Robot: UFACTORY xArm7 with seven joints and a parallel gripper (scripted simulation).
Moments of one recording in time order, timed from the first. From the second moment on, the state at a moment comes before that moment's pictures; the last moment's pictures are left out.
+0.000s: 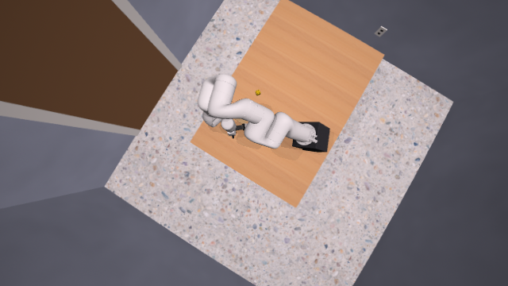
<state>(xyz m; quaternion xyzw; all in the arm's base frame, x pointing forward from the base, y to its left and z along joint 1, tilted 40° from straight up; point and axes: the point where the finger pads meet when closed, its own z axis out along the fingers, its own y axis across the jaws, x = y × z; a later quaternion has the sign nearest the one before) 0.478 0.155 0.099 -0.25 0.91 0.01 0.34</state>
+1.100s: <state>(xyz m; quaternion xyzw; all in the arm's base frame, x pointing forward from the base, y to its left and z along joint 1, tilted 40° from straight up) 0.452 0.147 0.132 -0.25 0.91 0.01 0.34</state>
